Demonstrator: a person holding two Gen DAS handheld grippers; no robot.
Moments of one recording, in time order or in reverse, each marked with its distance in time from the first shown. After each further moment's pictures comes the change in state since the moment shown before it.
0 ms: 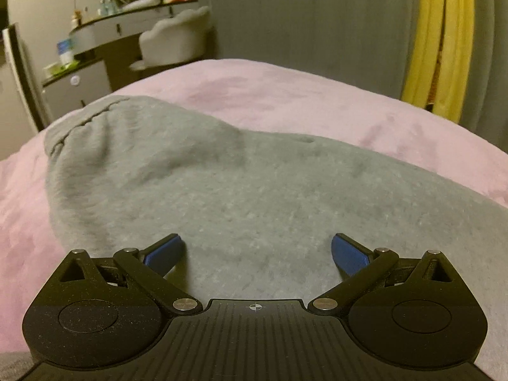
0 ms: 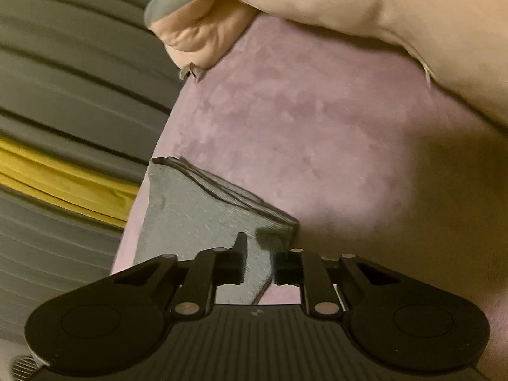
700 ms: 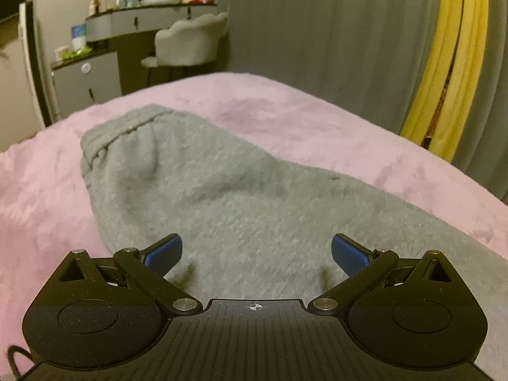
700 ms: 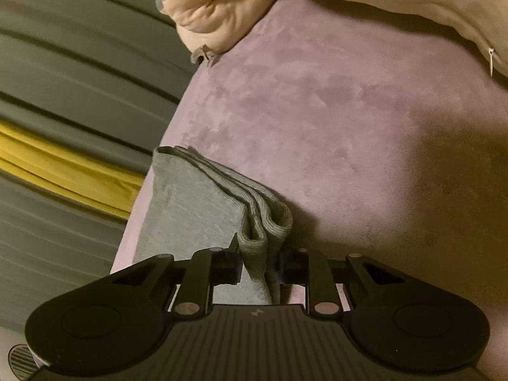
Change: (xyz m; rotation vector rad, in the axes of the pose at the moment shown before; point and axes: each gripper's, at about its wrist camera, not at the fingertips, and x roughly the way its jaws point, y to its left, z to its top) left arm -0.034 0.068 0.022 -0.120 -0.020 -0.063; right arm 0.021 0.014 0.000 -0.047 0.000 0.025
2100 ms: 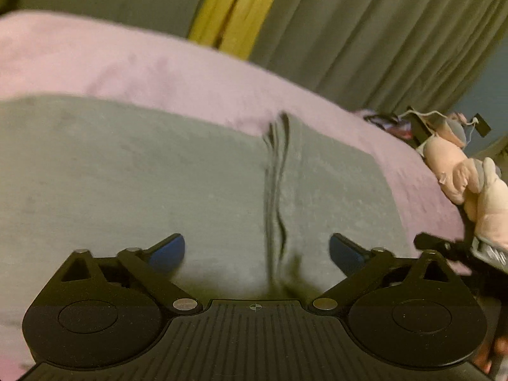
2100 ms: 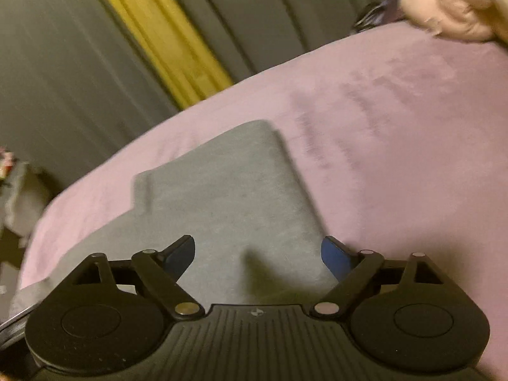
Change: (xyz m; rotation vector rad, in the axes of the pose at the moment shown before) left arm 0.015 -0.152 -0.032 0.266 0.371 -0.732; right arm 0.038 0.200 -0.155 -0.620 0.173 0.008
